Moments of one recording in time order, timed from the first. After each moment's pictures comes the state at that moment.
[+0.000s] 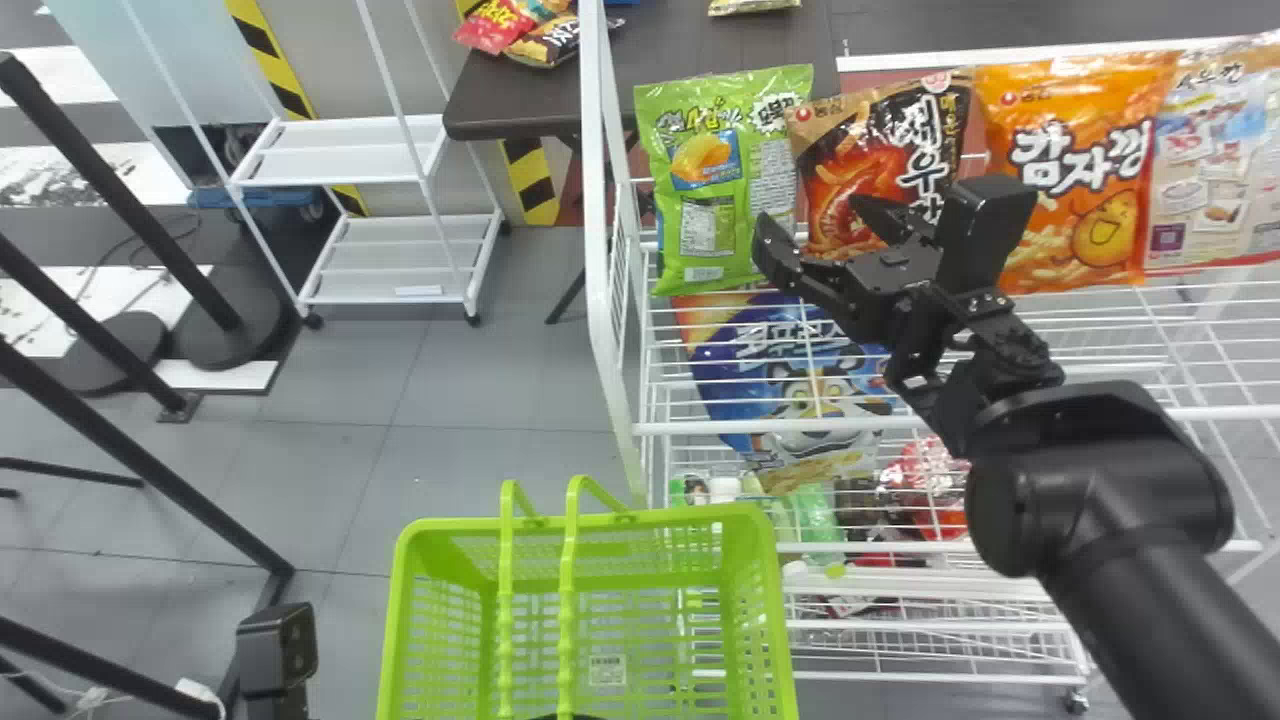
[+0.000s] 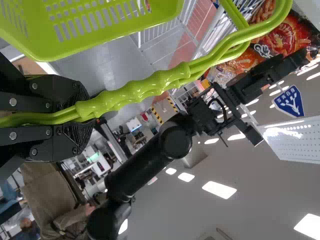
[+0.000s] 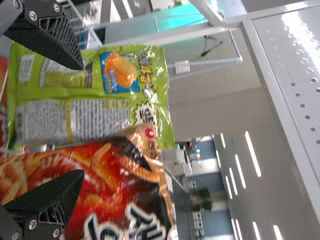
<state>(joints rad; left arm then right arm) 0.58 0.12 0.37 -1.90 0.28 0.77 -1.57 -0.29 -0.01 0.32 -1.17 -0.31 -0.06 0.25</state>
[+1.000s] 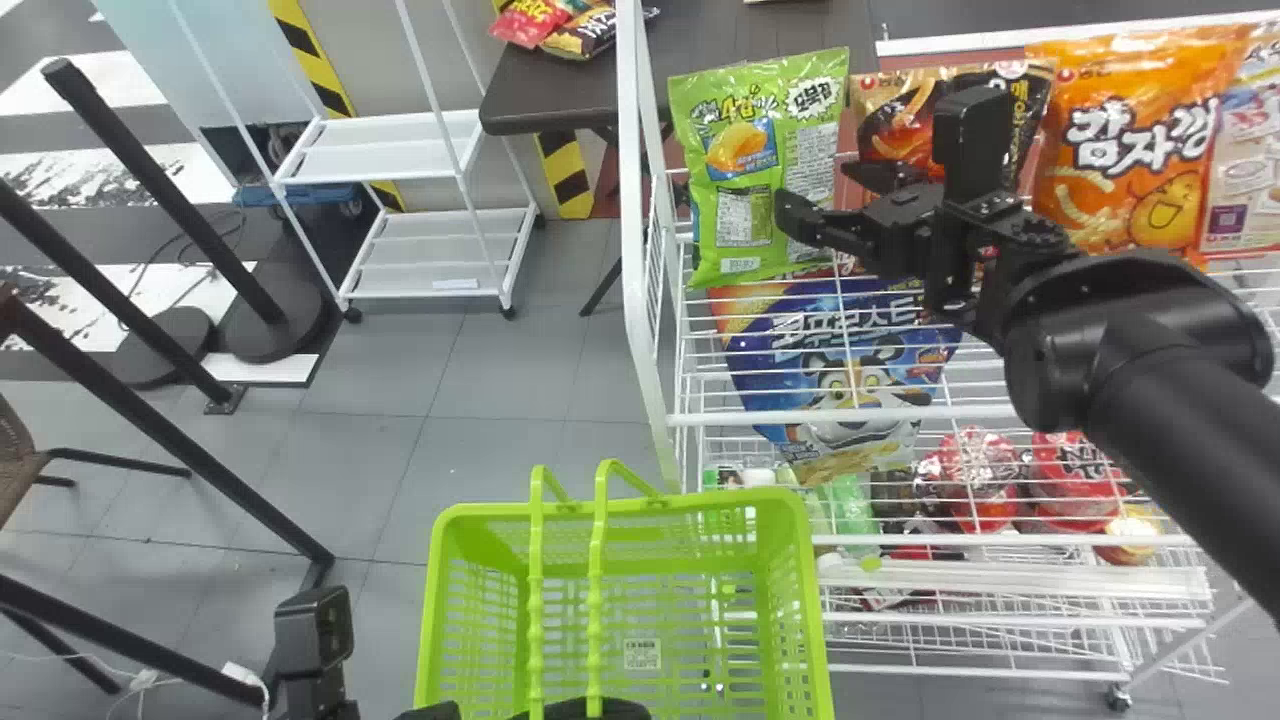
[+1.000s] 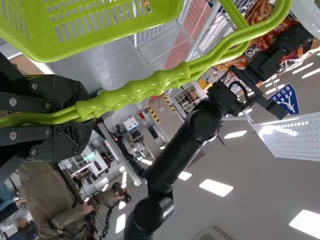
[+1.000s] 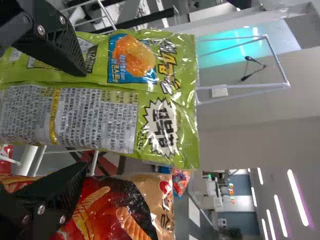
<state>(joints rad) 0.58 0.13 0.37 -1.90 0.30 0.77 -1.57 -0.67 -0.01 0.45 -0.64 -0.34 -0.07 0.39</state>
